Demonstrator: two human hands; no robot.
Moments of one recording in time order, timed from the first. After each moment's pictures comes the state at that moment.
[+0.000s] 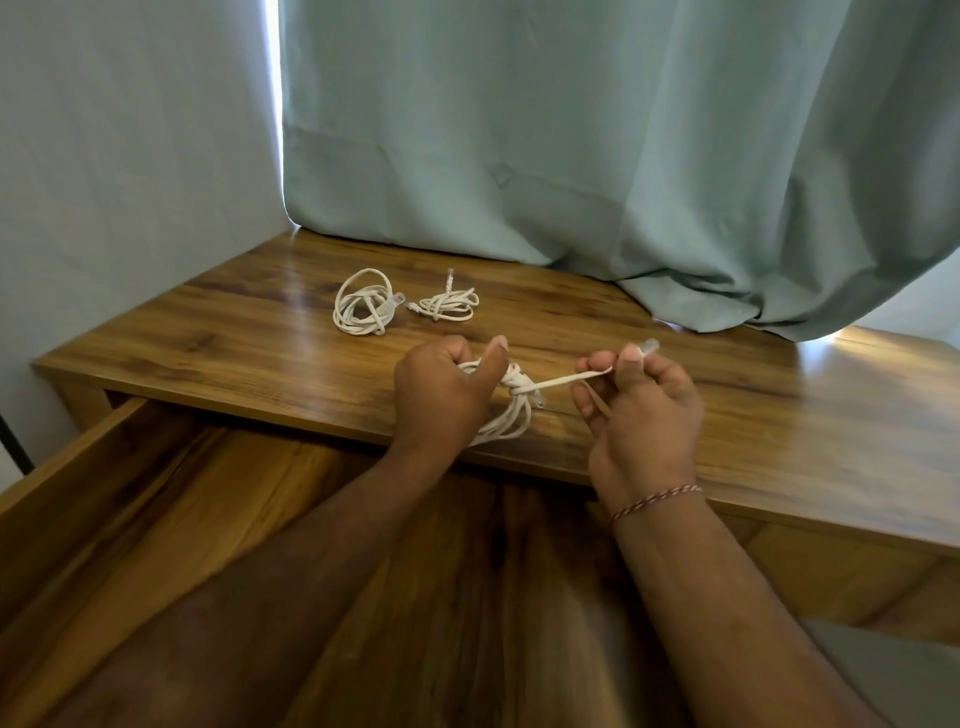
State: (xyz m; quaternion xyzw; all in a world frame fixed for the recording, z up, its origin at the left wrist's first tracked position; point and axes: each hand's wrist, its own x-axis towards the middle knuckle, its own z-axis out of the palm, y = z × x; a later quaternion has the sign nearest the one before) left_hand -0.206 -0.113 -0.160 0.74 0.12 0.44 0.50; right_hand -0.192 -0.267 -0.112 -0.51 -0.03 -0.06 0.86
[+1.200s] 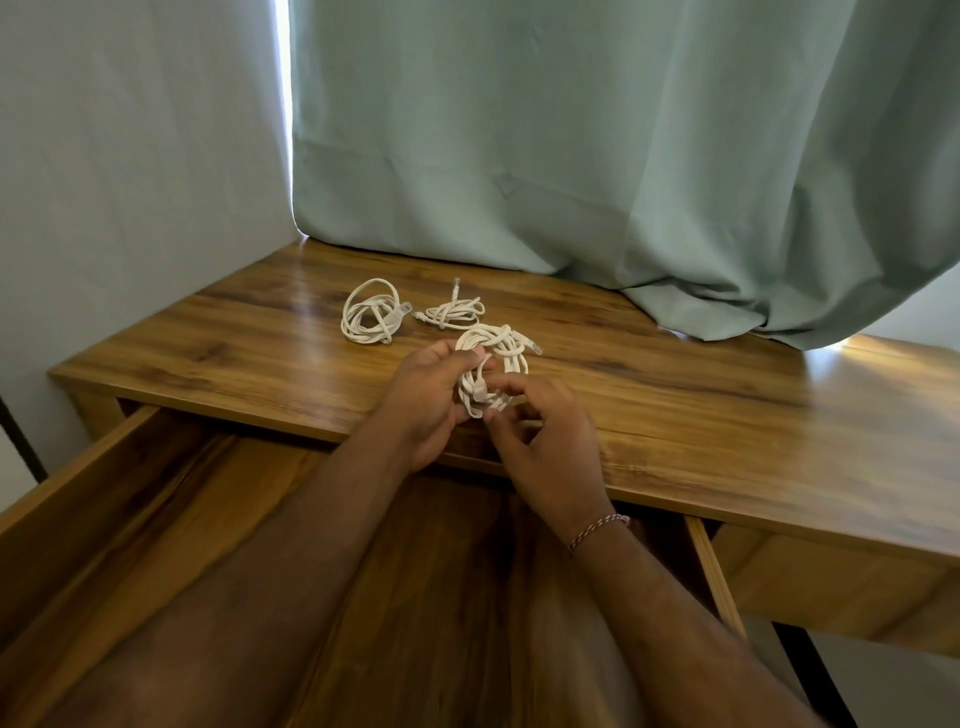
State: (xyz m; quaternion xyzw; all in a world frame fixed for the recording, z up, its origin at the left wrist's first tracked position) left_hand -0.208 -0.087 -0.145 0.53 0.08 0.15 0.84; right_hand -0.185 -0.239 -0.167 -0.79 -0.35 -0.17 0.47
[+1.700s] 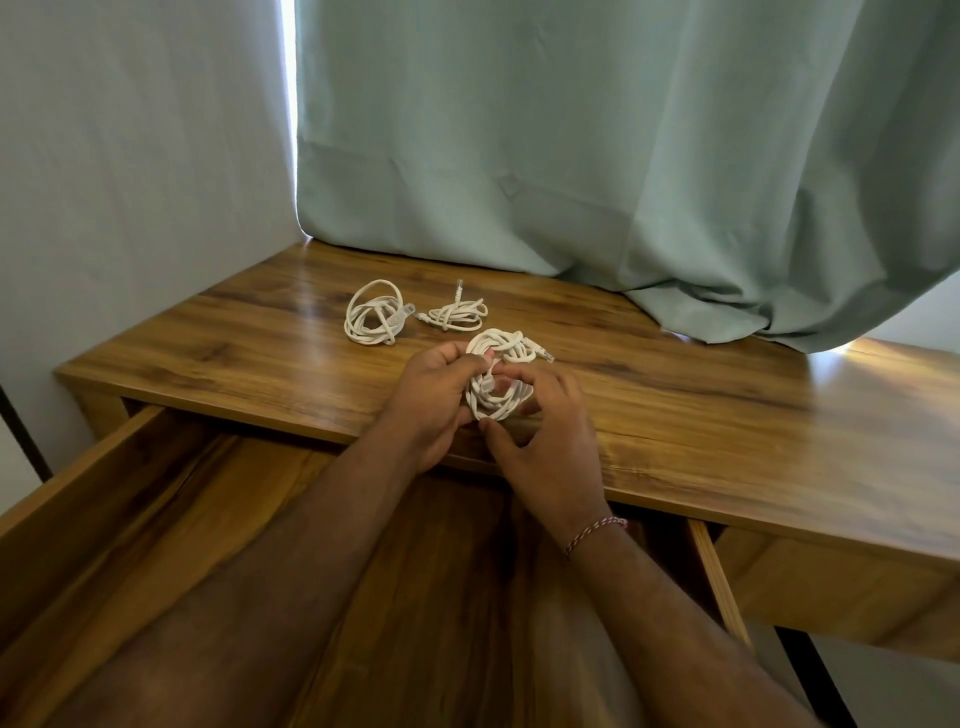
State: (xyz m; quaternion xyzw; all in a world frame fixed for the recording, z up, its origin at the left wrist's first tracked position) left_hand -0.207 -0.091 -0.145 0.54 0.07 0.16 0.82; right_hand -0.185 -0.237 -0.169 -0.80 -0.35 -0.20 0.44
